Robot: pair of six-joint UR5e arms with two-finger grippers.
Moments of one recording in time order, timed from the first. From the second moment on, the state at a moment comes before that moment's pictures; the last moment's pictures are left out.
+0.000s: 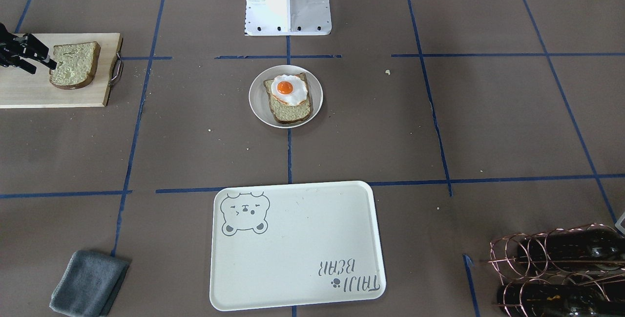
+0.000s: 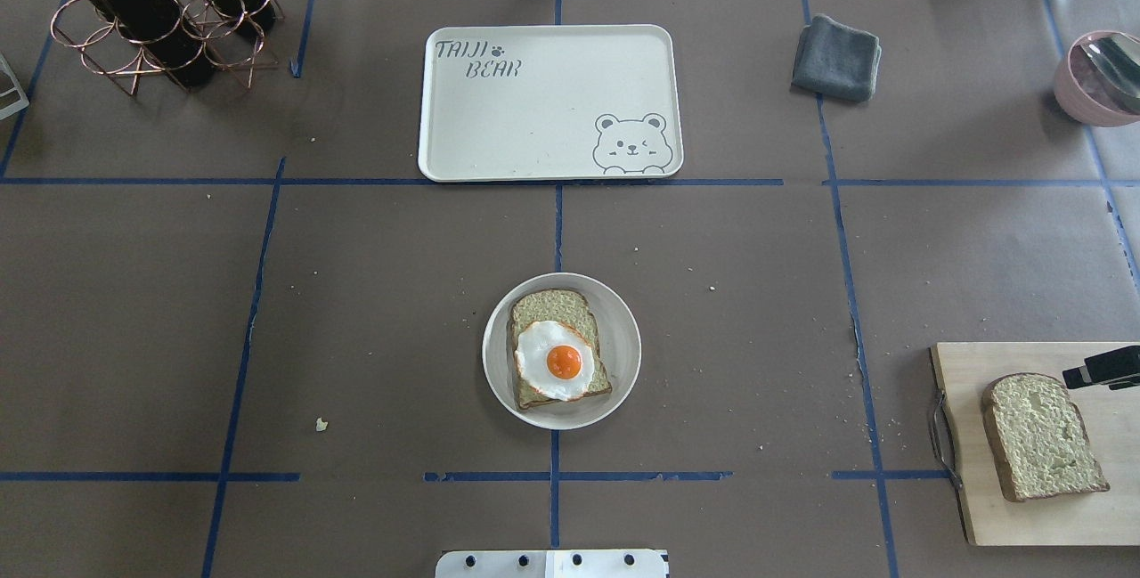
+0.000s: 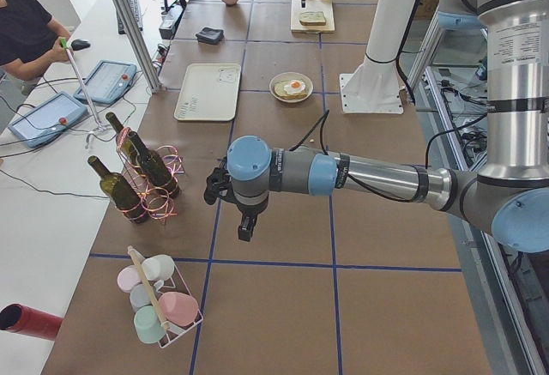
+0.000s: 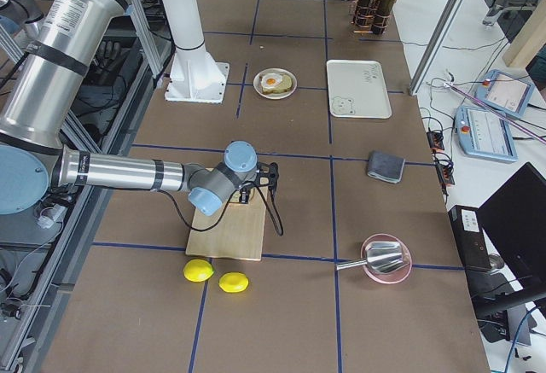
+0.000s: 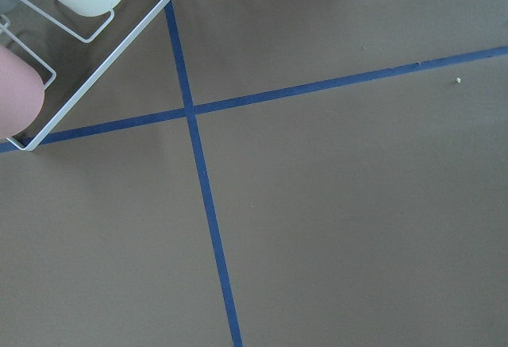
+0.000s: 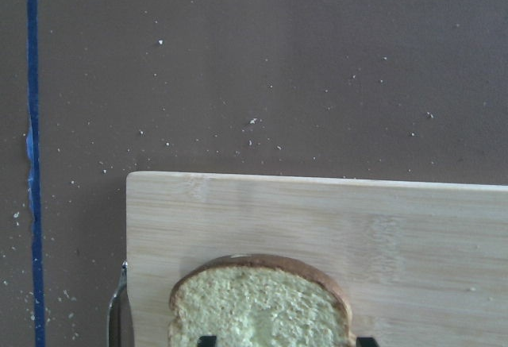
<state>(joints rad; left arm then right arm) -1.58 -1.46 -1.84 -1.49 -2.46 0.16 0.96 -2.00 1.80 -0.63 2.37 0.93</state>
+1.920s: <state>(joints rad) -1.58 -1.46 -1.85 -1.49 -2.47 0.16 0.86 -2.01 1.73 -0.62 2.37 0.95</state>
